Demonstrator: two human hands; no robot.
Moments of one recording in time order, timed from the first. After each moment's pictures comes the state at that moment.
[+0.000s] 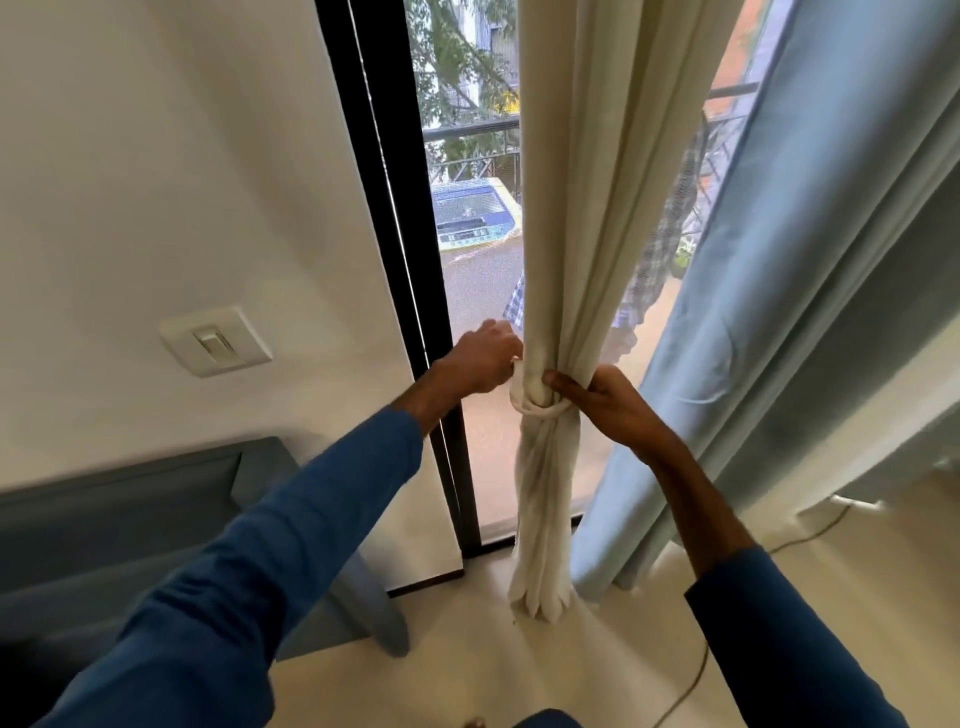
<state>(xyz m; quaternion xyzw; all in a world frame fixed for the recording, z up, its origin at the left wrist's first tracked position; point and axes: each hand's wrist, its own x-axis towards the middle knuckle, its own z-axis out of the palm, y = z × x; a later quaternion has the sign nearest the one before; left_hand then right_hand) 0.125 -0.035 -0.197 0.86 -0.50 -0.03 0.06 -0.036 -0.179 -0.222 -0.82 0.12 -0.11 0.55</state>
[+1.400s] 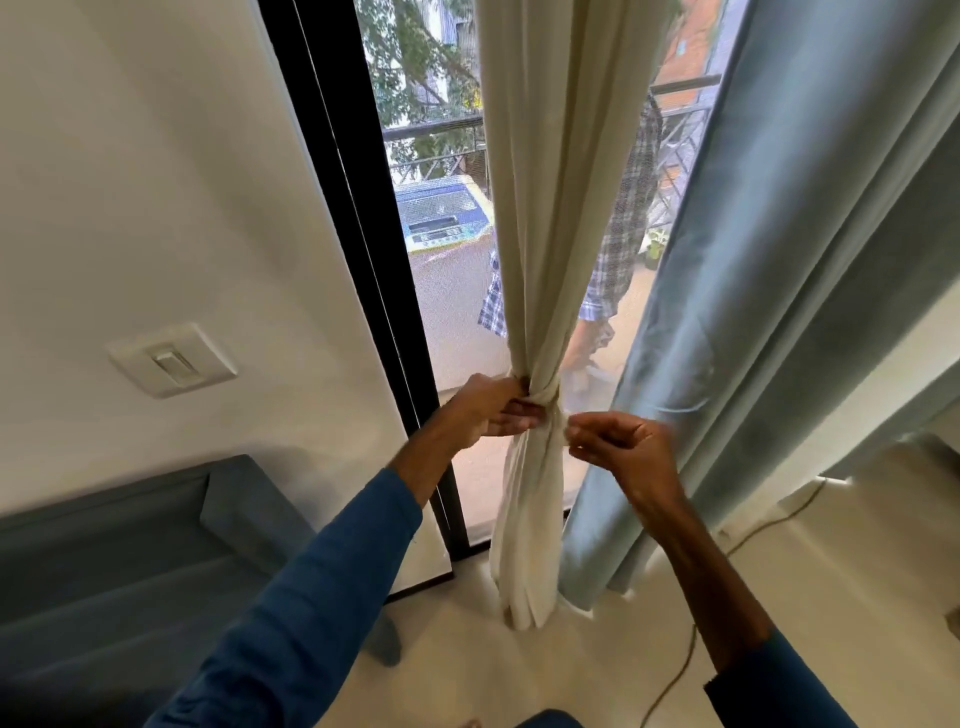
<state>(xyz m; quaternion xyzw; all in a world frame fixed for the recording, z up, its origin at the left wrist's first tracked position) 0.067 -0.050 -0.218 0.71 -0.05 -0.42 0.57 -0.105 -0.165 -0.251 -0.60 0.20 -0.23 0.74</state>
